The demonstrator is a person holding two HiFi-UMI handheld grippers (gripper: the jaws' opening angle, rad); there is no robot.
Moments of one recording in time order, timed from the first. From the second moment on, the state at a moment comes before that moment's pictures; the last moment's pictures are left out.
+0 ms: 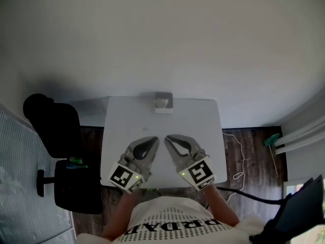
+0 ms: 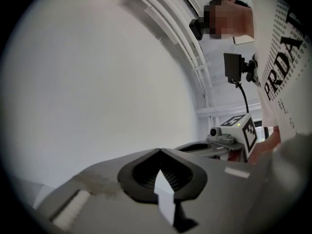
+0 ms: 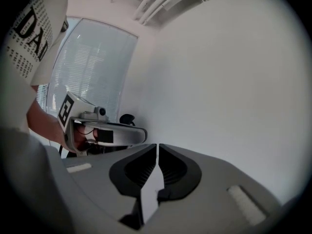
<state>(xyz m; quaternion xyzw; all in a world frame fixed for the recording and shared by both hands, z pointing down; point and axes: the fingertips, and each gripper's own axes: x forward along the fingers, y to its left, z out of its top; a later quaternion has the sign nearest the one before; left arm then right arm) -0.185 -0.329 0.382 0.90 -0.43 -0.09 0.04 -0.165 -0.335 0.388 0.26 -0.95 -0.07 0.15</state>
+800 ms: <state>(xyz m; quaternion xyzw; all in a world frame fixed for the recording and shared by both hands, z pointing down) -0.168 -0.370 0.385 0.88 -0.46 -0.08 0.05 -0.156 -0.378 0.392 0.22 -0.96 -0.06 0.14</state>
